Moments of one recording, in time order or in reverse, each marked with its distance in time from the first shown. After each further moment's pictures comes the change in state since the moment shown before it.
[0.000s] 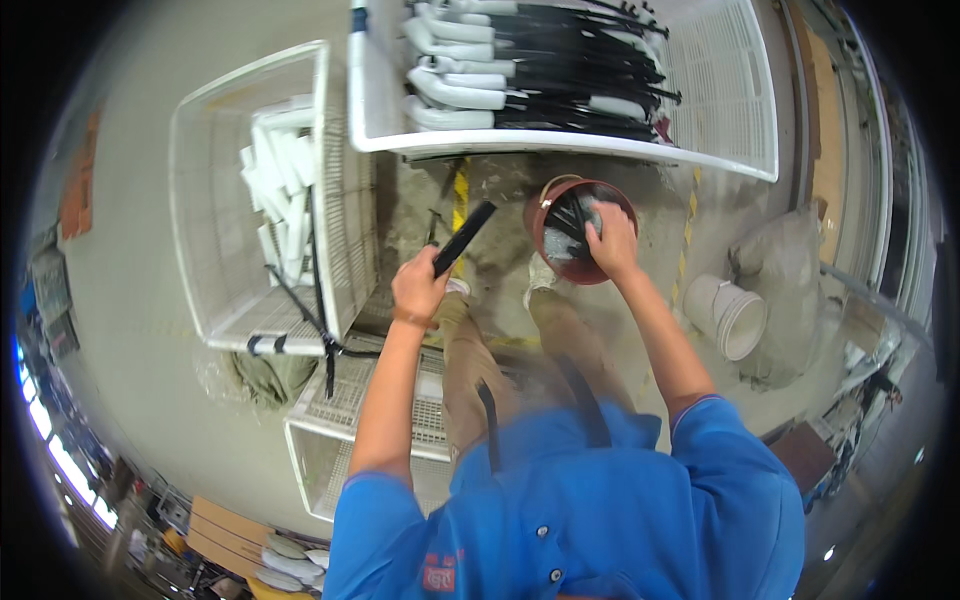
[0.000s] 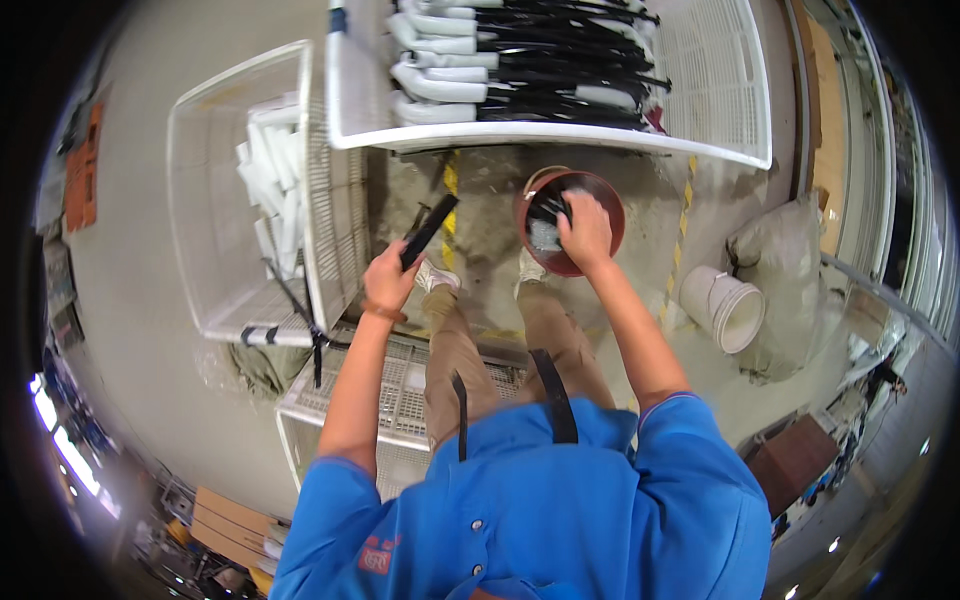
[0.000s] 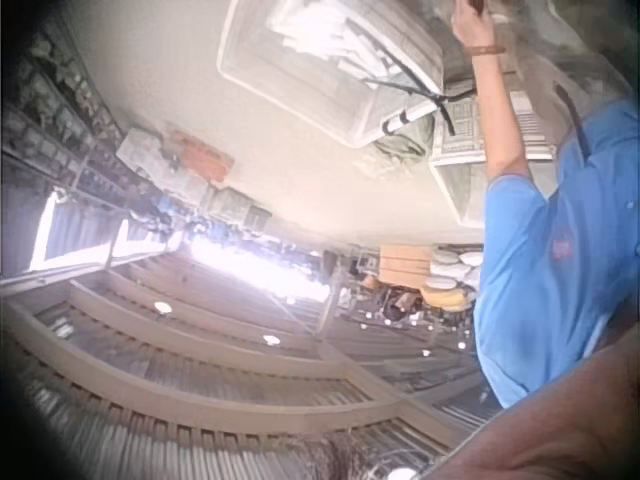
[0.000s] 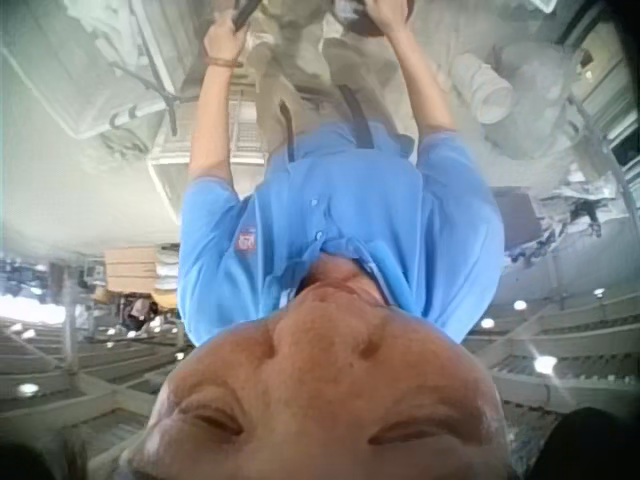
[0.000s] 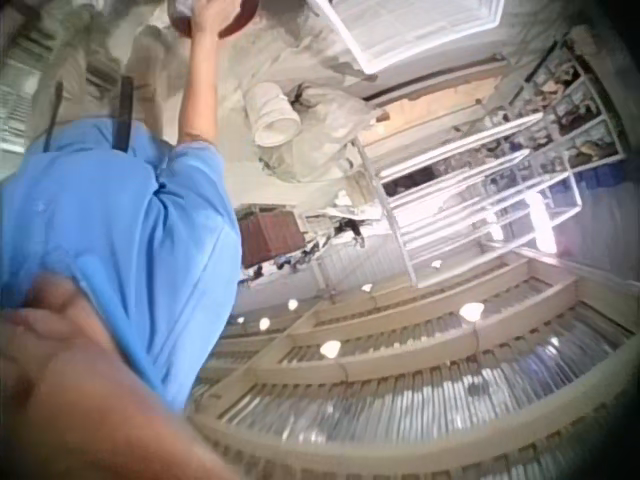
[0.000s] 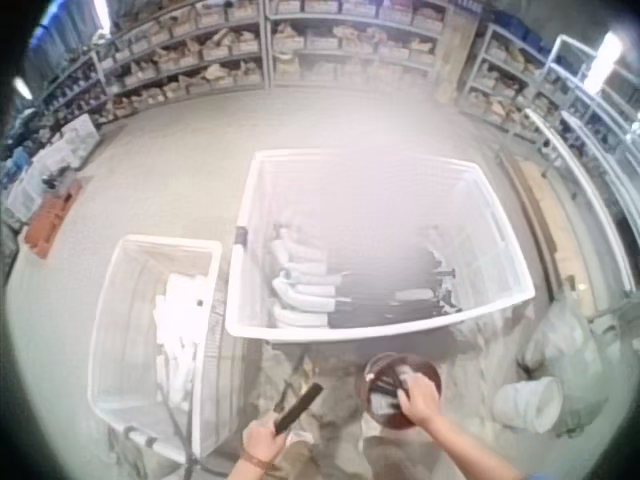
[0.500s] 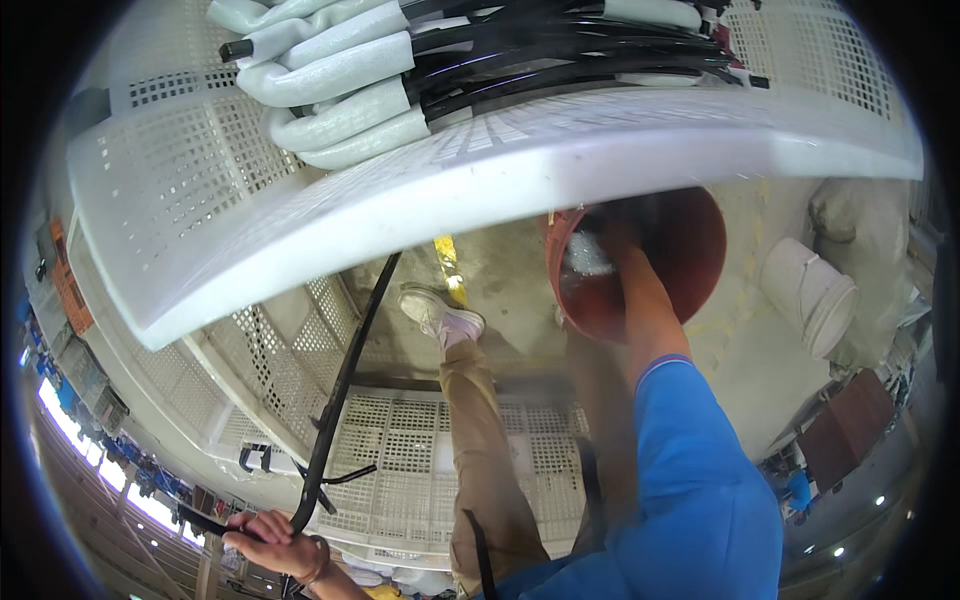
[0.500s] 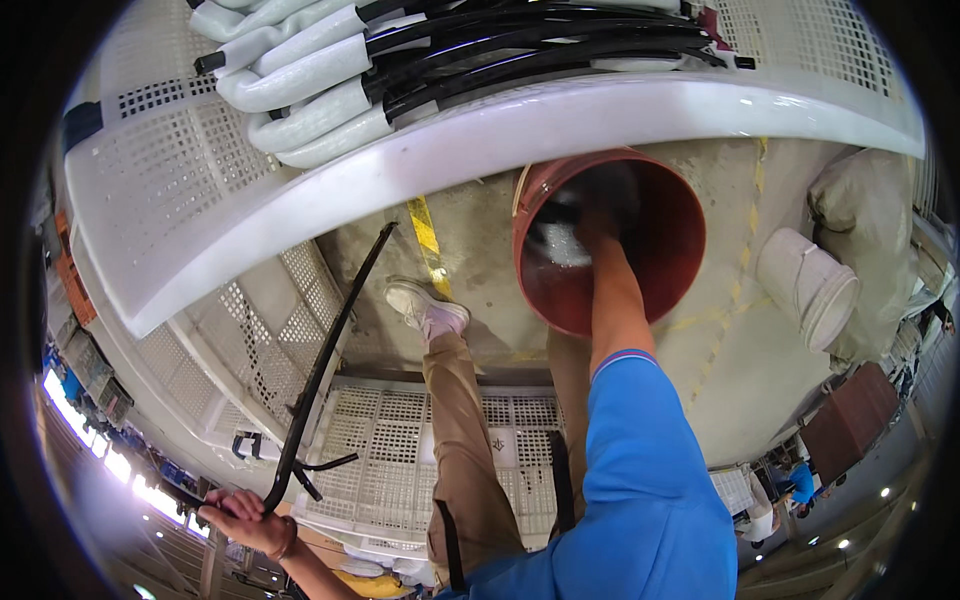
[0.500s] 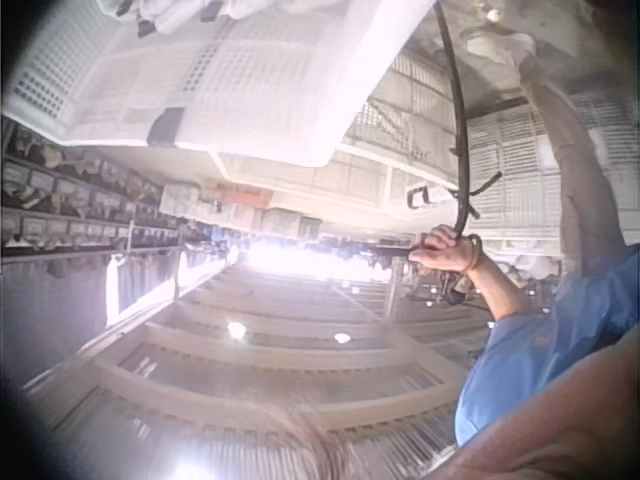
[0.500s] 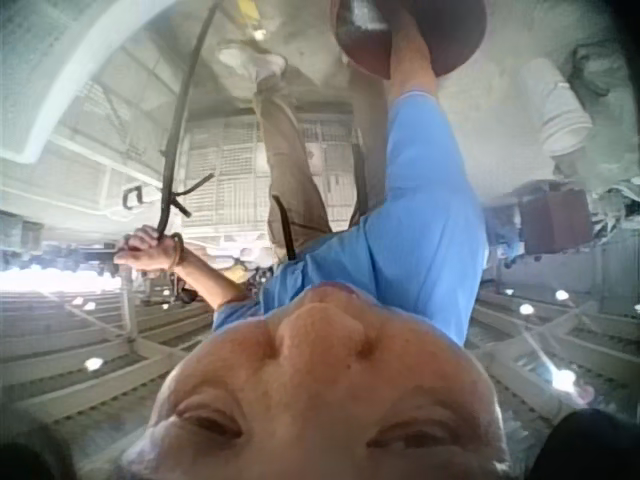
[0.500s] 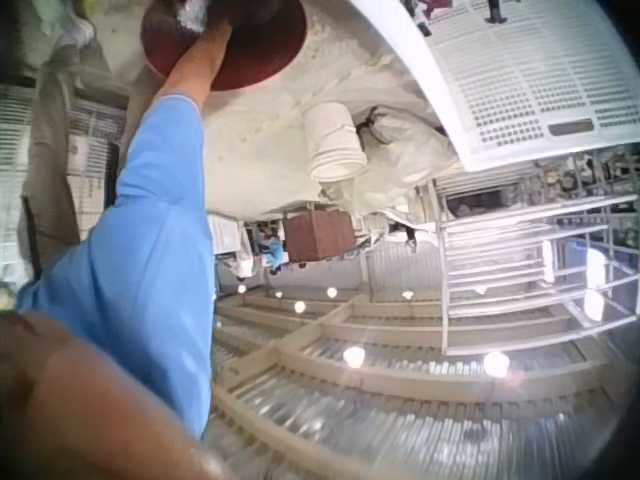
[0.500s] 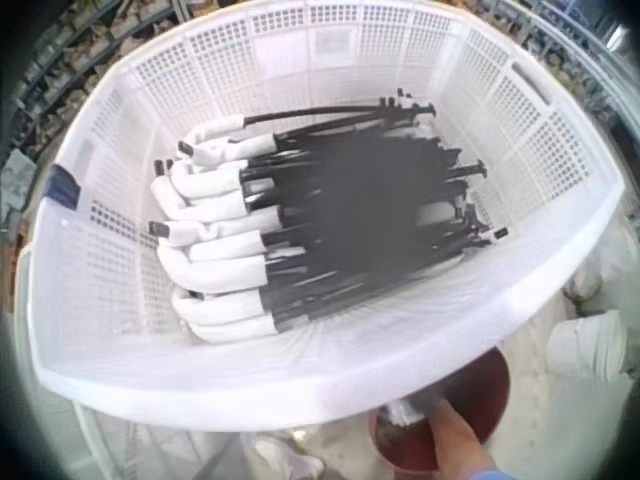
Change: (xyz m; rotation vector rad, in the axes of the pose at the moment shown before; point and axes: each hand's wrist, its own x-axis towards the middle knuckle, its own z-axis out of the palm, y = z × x) left_hand -0.005 -0.075 -0.008 -0.754 0.795 -0.465; right_hand -0.013 0.345 0.414 -0.217 -0.631 0.508
